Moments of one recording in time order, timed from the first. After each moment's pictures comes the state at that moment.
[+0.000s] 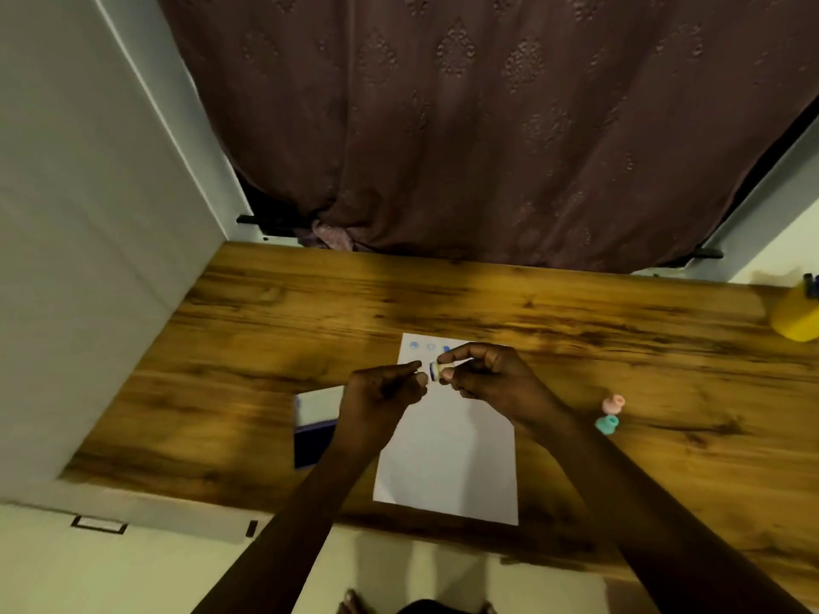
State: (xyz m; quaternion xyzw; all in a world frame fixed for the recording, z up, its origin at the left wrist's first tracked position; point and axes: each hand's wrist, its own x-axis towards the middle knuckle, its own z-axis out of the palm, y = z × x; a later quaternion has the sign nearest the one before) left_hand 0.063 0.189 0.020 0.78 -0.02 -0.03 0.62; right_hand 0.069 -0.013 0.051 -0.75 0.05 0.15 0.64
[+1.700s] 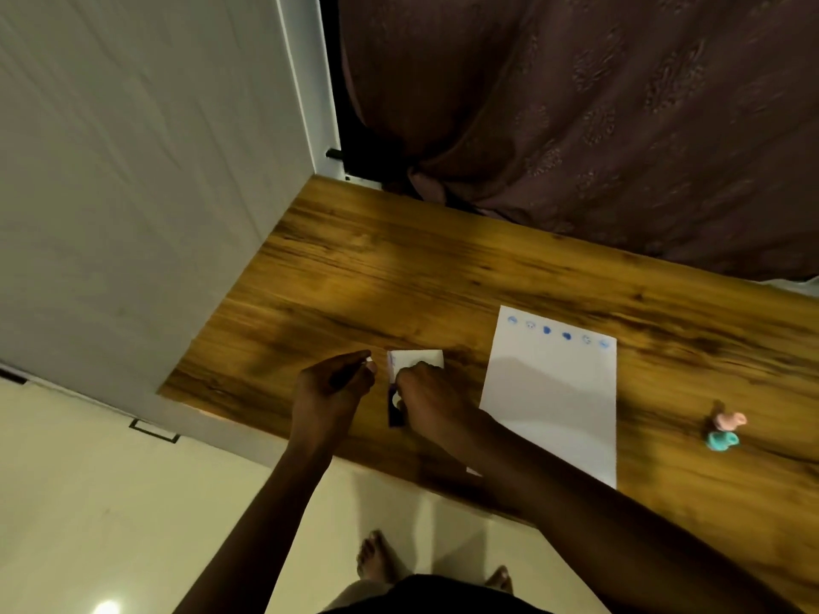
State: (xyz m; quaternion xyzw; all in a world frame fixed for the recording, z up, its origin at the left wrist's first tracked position) left_hand 0.034 0.377 -0.011 0.75 0.12 0.04 0.65; right_hand 0.074 0.219 -0.016 -0.96 -0.19 0.17 0.11
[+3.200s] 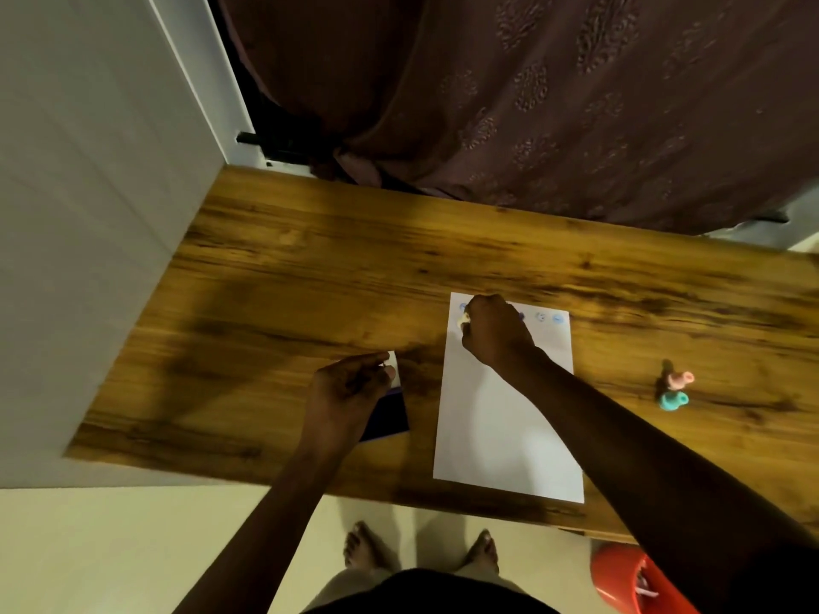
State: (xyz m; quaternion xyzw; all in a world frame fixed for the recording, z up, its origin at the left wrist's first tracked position) left_hand 0.074 0.315 -0.027 0.74 0.09 -0.10 0.66; right_hand 0.164 0.083 -0.028 -0.99 0.08 0.08 0.12
